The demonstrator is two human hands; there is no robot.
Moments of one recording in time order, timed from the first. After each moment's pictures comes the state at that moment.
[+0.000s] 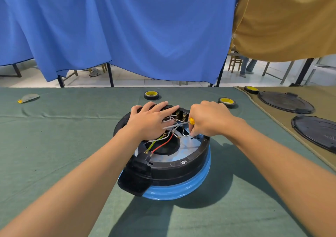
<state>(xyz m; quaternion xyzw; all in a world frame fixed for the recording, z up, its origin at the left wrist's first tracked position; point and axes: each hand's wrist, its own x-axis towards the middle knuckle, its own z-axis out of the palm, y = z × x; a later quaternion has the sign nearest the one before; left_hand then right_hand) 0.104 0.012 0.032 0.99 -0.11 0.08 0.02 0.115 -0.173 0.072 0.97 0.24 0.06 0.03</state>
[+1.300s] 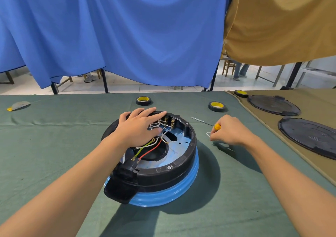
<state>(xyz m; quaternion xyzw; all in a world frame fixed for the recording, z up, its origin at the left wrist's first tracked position) 0.104 0.014 0.028 0.99 -0.10 0.09 0.06 0.135 -0.270 0.034 0.98 0.05 -0.01 -0.20</state>
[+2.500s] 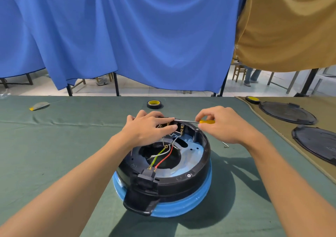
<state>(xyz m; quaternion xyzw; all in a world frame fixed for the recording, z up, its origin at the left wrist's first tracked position) 0.091 0.019 0.048 0.99 -0.07 0.04 0.10 0.101 -0.219 0.086 0.95 0.22 0.06 -0.22</state>
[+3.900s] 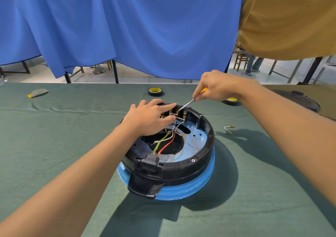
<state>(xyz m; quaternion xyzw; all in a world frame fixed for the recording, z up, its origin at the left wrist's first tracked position) 0.088 0.015 0.044 0.99 -0.08 0.05 0.04 0.155 -0.194 0.132 0.95 0.30 0.00 -0.04</state>
